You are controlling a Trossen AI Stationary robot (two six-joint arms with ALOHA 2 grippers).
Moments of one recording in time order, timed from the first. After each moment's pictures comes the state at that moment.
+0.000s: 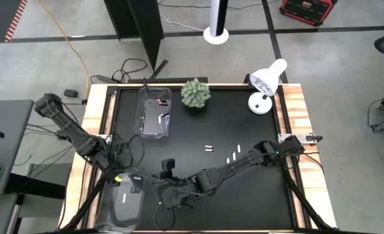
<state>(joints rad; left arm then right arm) -0.70 0.92 0.71 -0.92 -0.24 -0.60 0.43 2.39 2.31 -0.52 0.63 -0.14</state>
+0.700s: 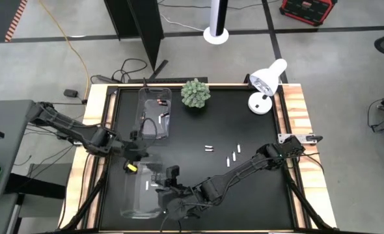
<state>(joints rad) -0.35 0.96 0.71 -0.68 -0.28 -0.23 0.49 2.38 2.31 -0.55 0.71 -0.12</state>
